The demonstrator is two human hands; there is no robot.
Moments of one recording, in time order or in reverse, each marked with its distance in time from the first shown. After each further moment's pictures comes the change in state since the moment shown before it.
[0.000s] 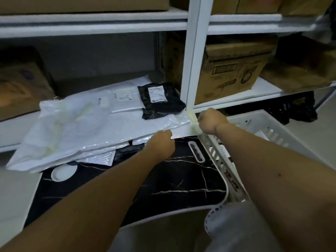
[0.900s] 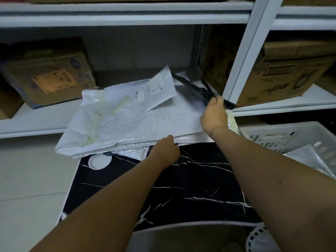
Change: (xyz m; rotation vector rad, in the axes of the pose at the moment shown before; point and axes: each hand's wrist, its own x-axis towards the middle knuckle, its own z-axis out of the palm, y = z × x) left_hand -0.017 -0.087 -0.017 -0.127 0.006 -0.247; right_hand 0.029 -0.124 0.033 0.345 0.316 -0.010
